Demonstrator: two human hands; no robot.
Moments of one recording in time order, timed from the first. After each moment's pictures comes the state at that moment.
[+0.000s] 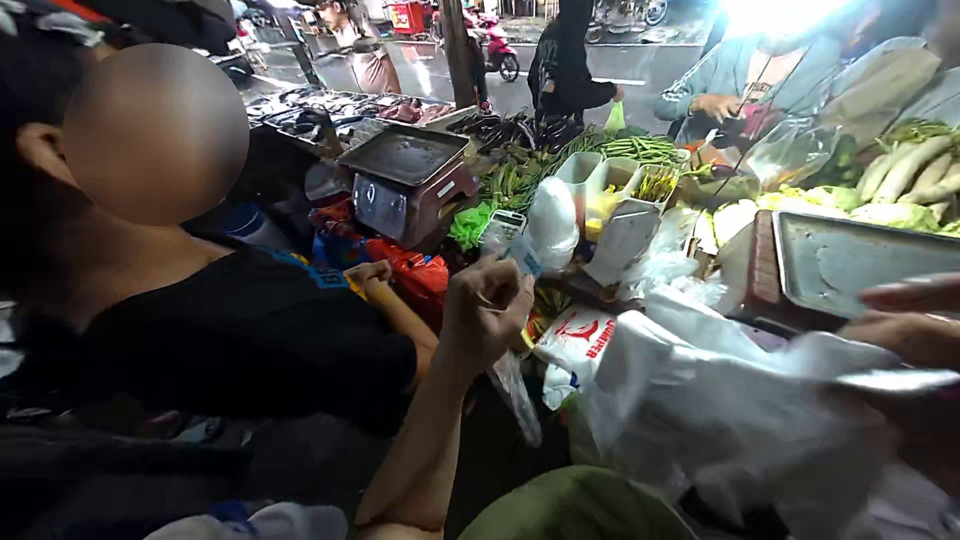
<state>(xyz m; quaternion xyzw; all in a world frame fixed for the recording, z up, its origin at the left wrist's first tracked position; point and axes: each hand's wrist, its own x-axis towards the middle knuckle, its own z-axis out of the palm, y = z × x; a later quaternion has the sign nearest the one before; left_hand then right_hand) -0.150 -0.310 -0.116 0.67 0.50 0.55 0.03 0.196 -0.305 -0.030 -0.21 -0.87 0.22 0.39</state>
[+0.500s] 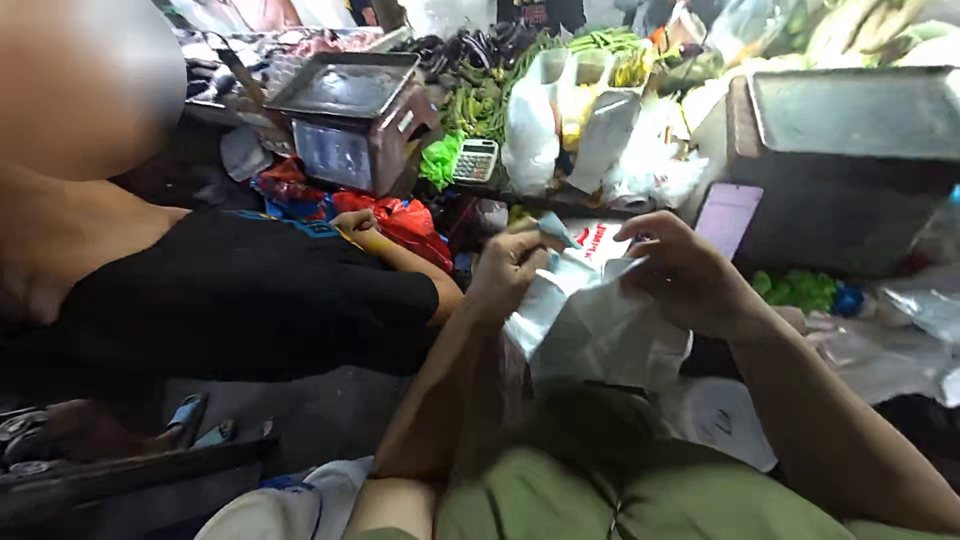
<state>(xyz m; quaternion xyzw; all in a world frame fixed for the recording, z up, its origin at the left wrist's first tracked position) -0.166 -0.352 -0.169 0.75 0.42 0.45 0.24 0.099 -0.346 -0.148 -0.20 -0.81 0.39 0.38</state>
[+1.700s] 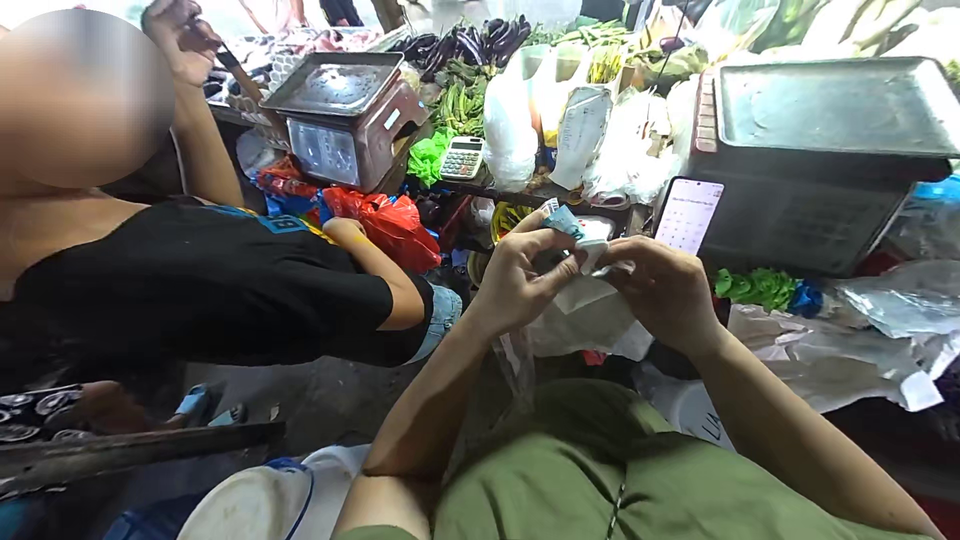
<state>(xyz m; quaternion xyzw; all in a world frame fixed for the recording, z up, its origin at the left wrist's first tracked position) -0.074 -0.375 -0.144 0.74 0.41 0.47 0.27 0.139 -0.352 -0.179 -0.24 -0.79 0.22 0.52</state>
